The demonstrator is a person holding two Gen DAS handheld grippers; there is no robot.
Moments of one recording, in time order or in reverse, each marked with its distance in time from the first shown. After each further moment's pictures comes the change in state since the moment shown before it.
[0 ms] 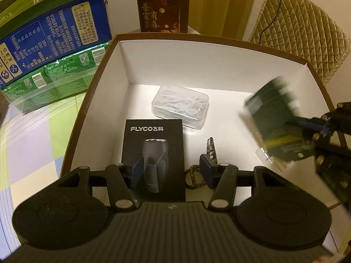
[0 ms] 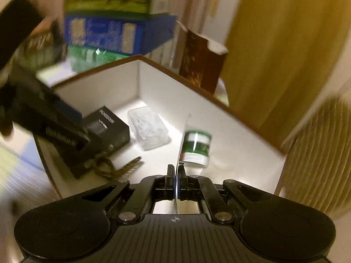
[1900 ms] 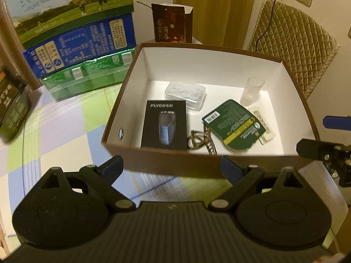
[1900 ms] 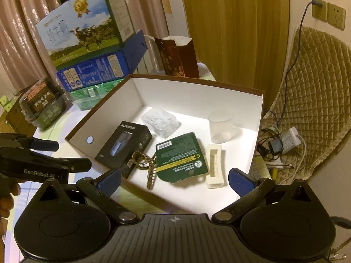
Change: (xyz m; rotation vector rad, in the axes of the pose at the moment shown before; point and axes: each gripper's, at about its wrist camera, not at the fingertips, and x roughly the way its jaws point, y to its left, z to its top) left arm -0.105 -0.005 -0.064 -0.015 -0.067 0.048; right arm -0.102 -0.014 -0.026 0.492 0.008 0.114
